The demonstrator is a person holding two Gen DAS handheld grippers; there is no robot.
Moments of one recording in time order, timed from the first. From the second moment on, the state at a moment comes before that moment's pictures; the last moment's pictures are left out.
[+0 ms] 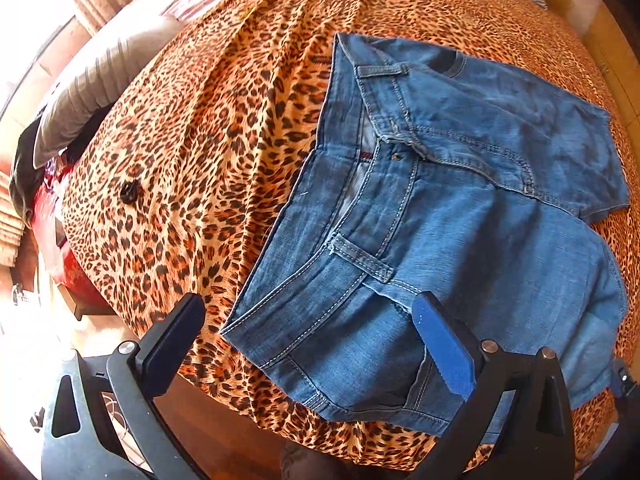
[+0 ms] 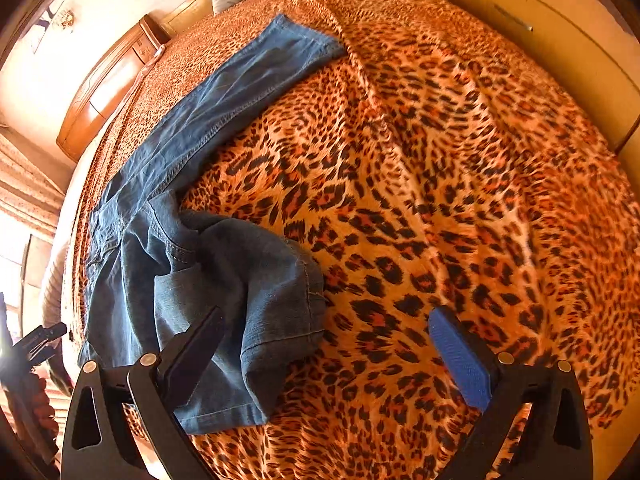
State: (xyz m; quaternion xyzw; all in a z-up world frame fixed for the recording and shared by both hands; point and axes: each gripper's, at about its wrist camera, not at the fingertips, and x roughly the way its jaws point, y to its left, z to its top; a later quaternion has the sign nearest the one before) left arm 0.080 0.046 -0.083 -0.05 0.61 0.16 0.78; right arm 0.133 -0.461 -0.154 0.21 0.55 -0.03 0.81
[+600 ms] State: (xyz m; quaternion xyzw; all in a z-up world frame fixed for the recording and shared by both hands) left arm 0.119 0.056 -0.168 -0.06 0.70 0.08 0.71; right arm 0.115 -0.505 -0.125 0.18 0.59 -0.11 0.77
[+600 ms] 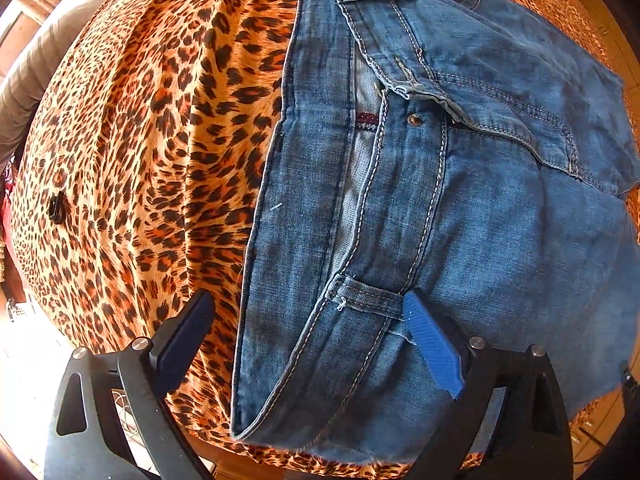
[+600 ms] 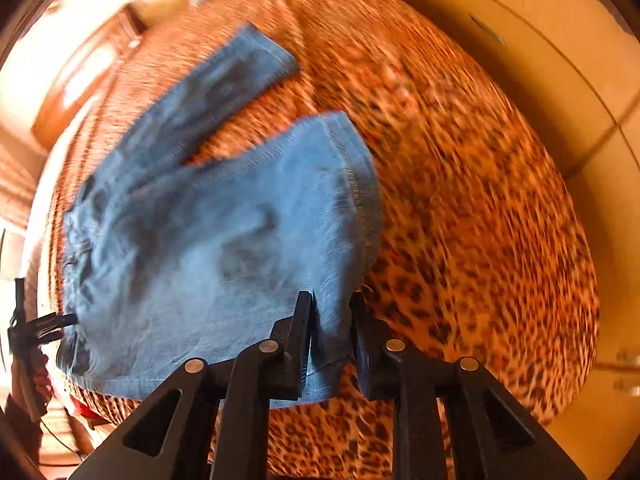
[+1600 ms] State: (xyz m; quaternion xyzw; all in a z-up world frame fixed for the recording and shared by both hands) left arm 0.310 0.096 -0.167 -0.23 0.68 0.10 0.69; right arm 0.403 -0.534 -0.166 0.31 0.53 -0.14 0.77
